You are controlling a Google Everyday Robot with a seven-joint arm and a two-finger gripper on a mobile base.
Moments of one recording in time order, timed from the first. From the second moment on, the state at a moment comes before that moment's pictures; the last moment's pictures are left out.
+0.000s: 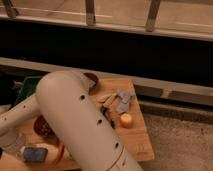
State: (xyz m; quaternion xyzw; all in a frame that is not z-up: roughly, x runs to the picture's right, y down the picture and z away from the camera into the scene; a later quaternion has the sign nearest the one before) arm -0.387 0.307 0.722 -0.37 0.16 0.23 0.88
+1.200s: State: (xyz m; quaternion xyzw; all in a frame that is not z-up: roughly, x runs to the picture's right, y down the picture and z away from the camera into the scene) arm -0.380 0.203 0.667 -0.32 0.03 0.26 0.91
